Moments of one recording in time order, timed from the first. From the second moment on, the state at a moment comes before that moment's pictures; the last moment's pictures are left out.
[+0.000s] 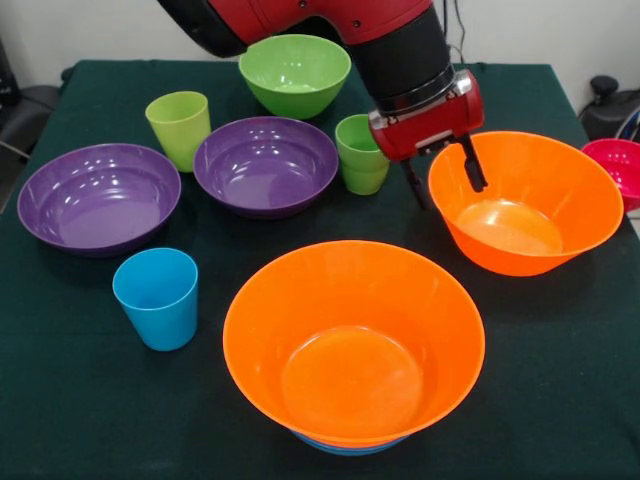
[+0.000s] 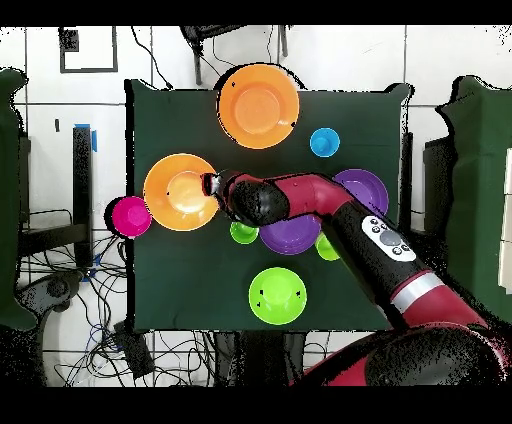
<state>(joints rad) -0.77 -0.40 0.81 1.72 -0.58 0.40 1.89</state>
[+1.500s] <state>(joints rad) -0.81 -0.30 0.79 1.66 -0.61 0.41 1.89</state>
